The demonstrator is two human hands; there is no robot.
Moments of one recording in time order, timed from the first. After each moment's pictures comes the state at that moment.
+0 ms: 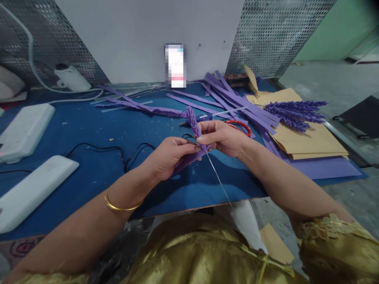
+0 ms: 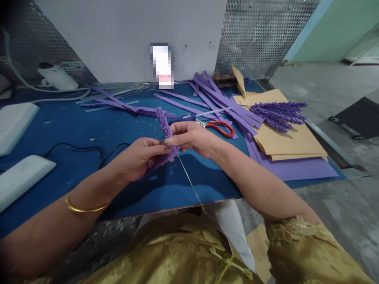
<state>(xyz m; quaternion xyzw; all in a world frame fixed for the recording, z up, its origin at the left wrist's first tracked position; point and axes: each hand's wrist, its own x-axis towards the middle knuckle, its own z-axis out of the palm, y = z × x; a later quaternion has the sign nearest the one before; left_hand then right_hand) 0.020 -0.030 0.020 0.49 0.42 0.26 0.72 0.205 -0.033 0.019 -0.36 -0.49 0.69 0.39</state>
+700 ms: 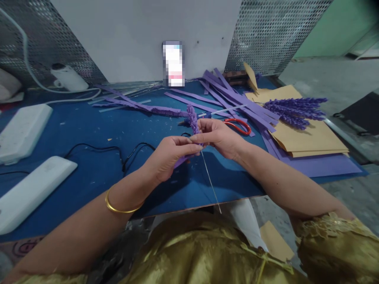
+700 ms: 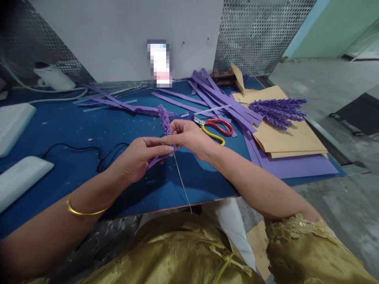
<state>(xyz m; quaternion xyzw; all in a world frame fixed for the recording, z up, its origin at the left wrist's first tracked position) 0.021 -0.034 0.018 0.51 0.43 0.29 0.69 0.192 -0.038 0.015 -0.40 -0.52 0.60 0.46</state>
